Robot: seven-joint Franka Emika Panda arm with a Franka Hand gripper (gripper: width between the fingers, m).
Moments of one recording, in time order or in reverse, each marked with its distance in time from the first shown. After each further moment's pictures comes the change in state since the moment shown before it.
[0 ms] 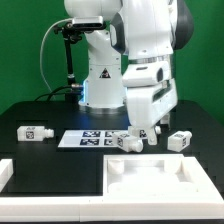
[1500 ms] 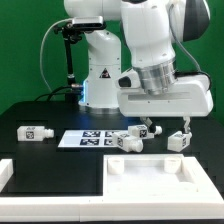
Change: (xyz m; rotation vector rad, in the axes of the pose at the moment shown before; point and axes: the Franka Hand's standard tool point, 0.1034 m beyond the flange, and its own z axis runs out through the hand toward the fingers) arm 0.000 -0.037 0.007 0.183 -0.221 1.504
